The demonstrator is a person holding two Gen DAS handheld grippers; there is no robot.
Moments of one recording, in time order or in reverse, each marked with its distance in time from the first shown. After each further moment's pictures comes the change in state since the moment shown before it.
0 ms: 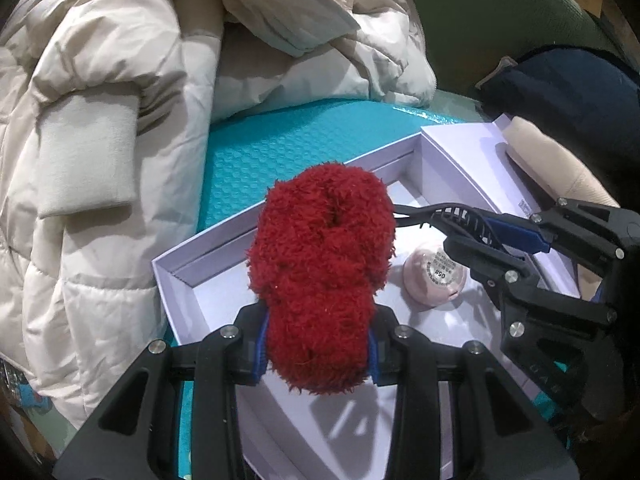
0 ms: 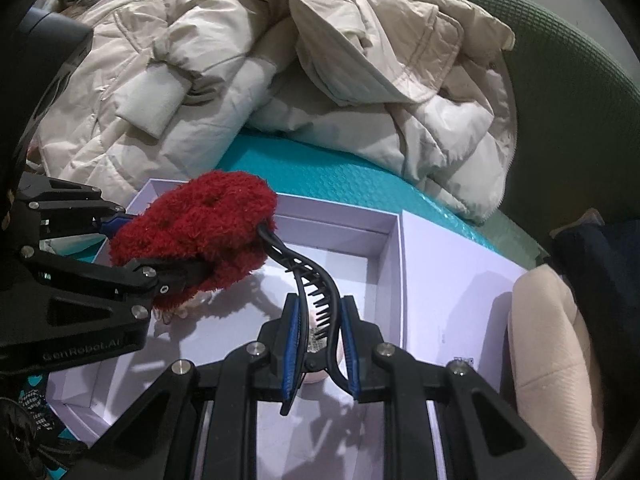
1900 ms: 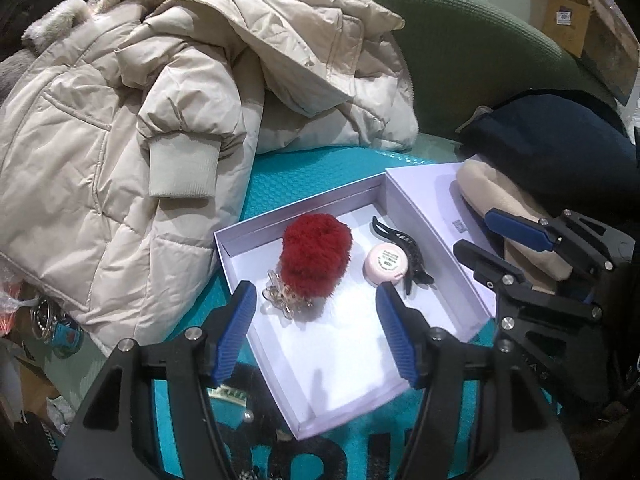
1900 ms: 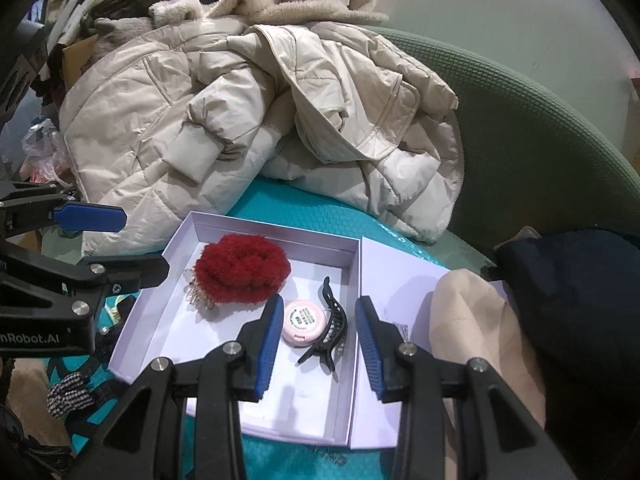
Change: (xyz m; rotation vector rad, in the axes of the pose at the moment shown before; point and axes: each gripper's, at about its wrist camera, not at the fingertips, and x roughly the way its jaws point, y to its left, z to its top) left arm -0.141 -0.023 -0.032 -0.099 -0.108 0.044; right arm -0.113 0.010 -0.009 -0.005 -0.106 -0.062
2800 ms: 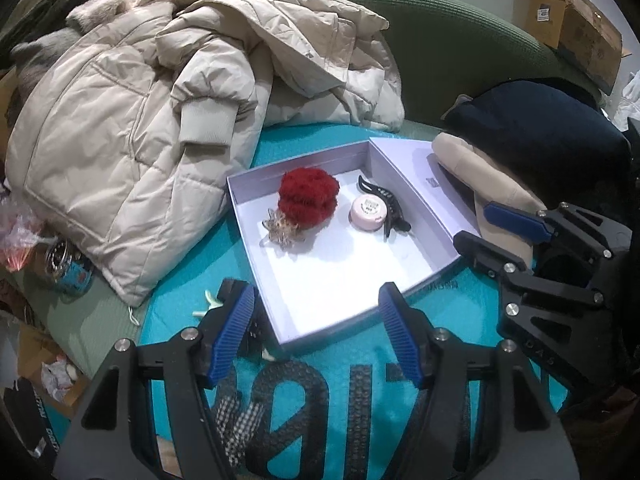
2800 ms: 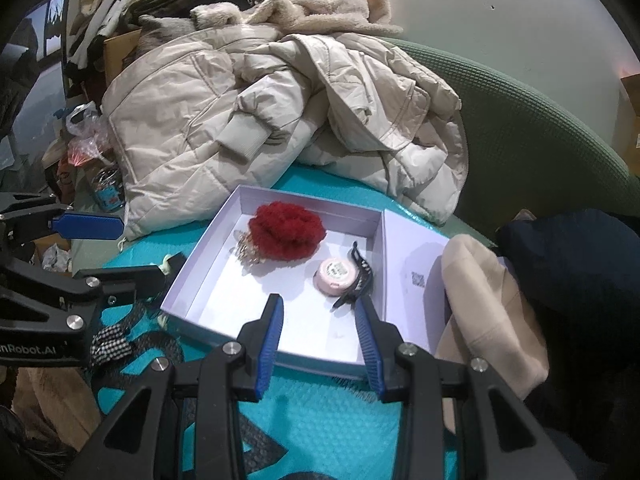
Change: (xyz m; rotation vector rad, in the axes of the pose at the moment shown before) left arm -0.065 -0.018 -0.088 -0.038 -0.019 0.020; right arm -0.060 0.030 -0.052 -0.024 -0.018 0.048
